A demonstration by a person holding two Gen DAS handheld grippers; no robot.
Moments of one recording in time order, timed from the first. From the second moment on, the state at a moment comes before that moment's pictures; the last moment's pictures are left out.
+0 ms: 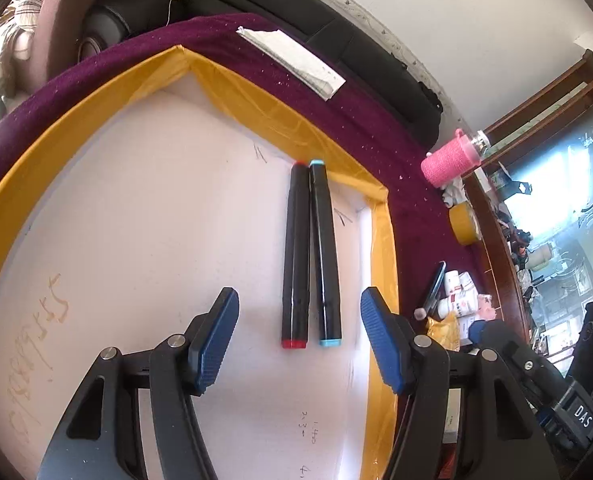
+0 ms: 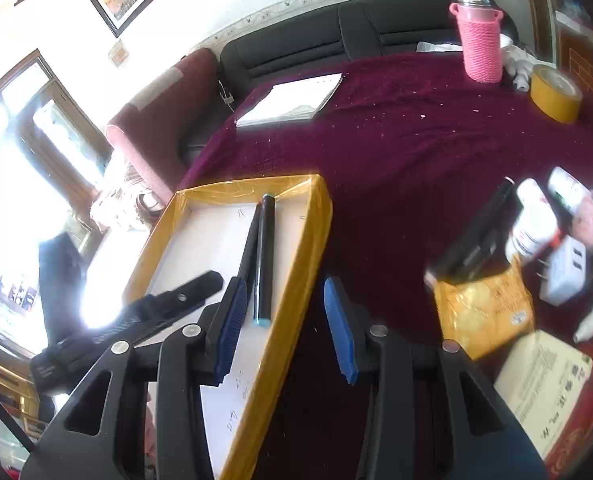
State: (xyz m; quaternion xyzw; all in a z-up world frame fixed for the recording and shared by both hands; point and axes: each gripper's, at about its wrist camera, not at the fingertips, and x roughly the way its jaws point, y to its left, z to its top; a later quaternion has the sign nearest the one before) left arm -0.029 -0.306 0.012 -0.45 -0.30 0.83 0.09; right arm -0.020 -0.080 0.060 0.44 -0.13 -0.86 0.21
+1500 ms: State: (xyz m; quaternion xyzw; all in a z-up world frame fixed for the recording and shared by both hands) left arm 0.107 -0.198 0.086 -0.37 -0.20 0.89 0.17; right arm -0.012 0.075 0.013 0.52 -0.15 -0.83 0.15
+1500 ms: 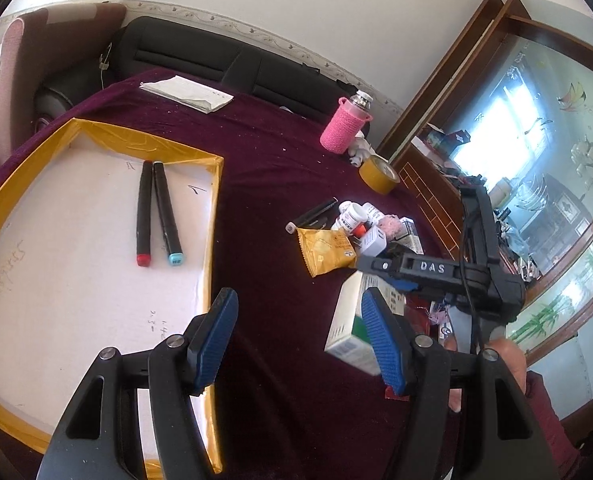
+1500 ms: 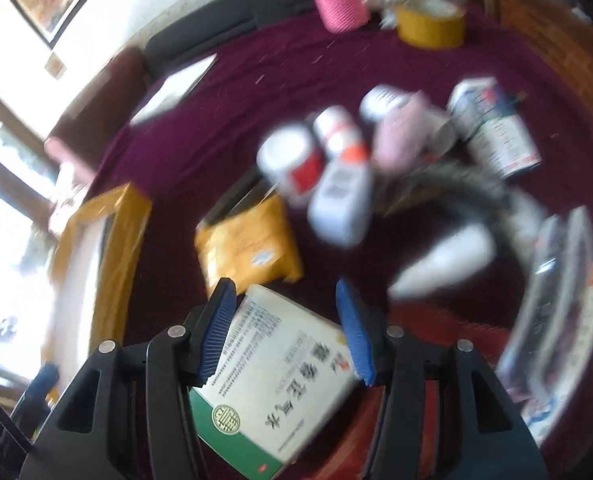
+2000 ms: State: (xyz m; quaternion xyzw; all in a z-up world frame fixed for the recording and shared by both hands) left arm 0.108 -0.168 0.066 -0.40 -0.19 0.87 0.22; right arm -0.017 0.104 0.039 0.49 -0.14 -0.85 0.07
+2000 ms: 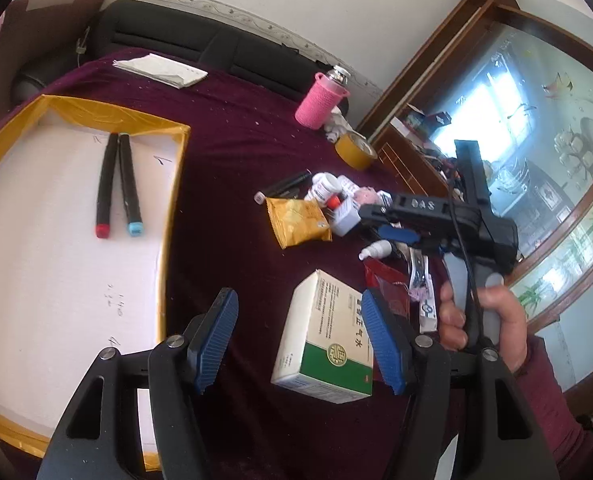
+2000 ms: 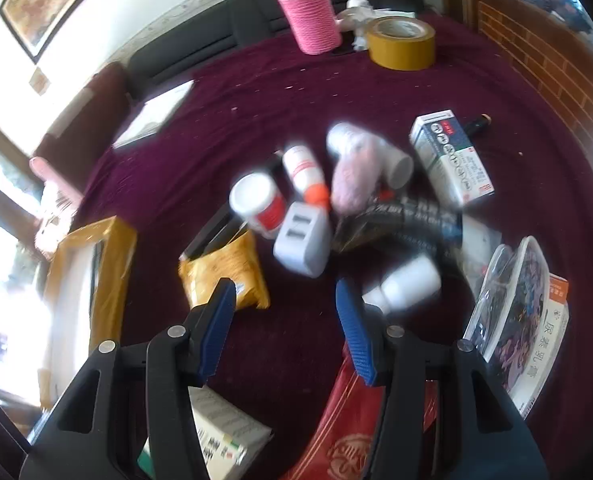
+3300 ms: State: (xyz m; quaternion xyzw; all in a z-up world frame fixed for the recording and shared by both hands) left arm 0.103 -0.082 0.058 -0.40 -0.07 0.88 0.24; right arm 0.035 0.130 0.039 0.49 -0.20 -0.84 0.14
